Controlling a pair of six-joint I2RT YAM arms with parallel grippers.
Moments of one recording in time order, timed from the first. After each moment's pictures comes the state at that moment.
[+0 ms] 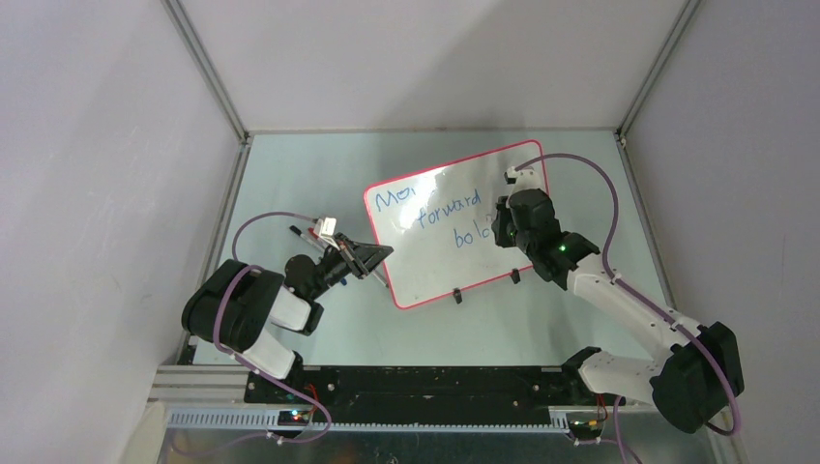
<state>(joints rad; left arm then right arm) -0.31 1.57 0.15 1.51 0.55 -0.77 0.56 1.17 0.88 -0.29 0.25 0.32</state>
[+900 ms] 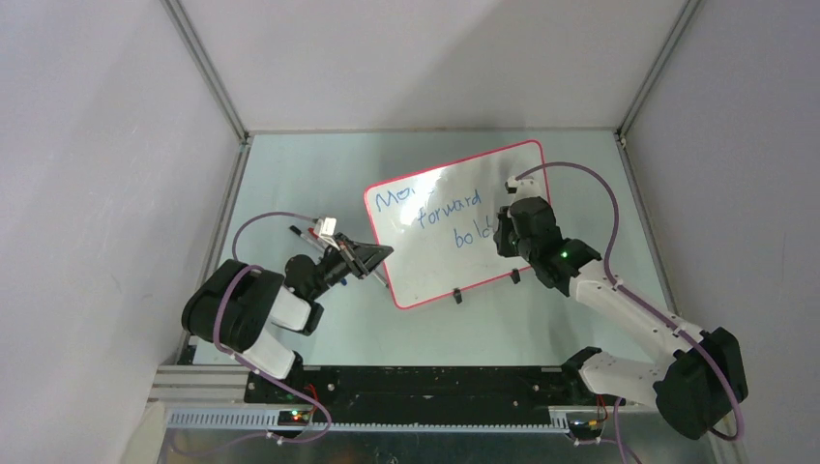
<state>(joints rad) -0.31 1.57 0.15 1.51 0.55 -0.77 0.56 1.14 0.84 -0.33 0.23 0.33</state>
